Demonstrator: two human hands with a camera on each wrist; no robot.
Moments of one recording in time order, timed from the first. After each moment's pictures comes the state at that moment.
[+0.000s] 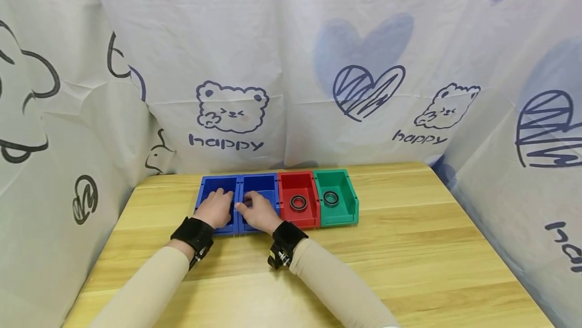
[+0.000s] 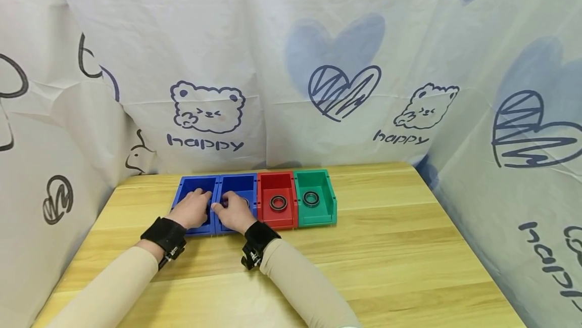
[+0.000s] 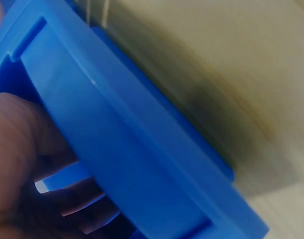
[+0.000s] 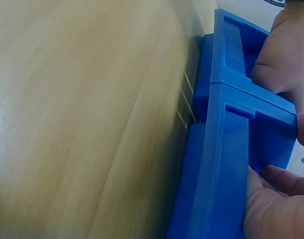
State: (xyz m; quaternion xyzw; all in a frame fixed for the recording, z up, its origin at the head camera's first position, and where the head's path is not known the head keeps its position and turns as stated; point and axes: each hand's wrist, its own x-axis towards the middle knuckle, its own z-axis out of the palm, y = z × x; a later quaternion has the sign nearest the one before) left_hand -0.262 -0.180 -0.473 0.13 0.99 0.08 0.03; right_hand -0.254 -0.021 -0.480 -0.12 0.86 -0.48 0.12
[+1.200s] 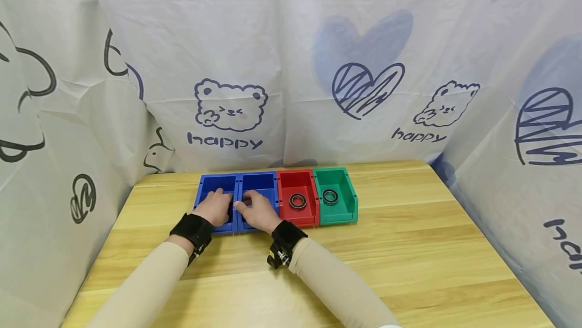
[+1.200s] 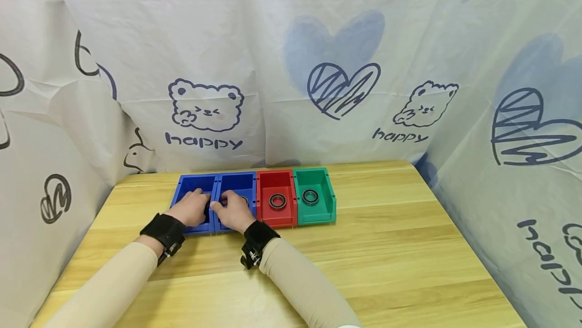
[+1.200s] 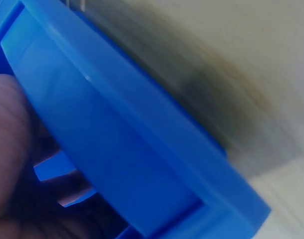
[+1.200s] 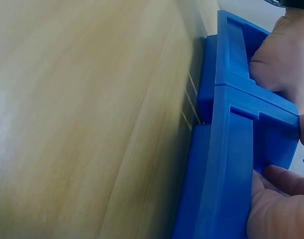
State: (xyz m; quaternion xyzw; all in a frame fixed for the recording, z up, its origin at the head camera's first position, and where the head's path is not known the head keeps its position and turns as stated) left_hand -0.271 -0.181 -0.476 0.14 0.98 0.07 0.08; right_hand -0.255 -0.019 -0.483 -0.13 0.86 -0.48 0.10
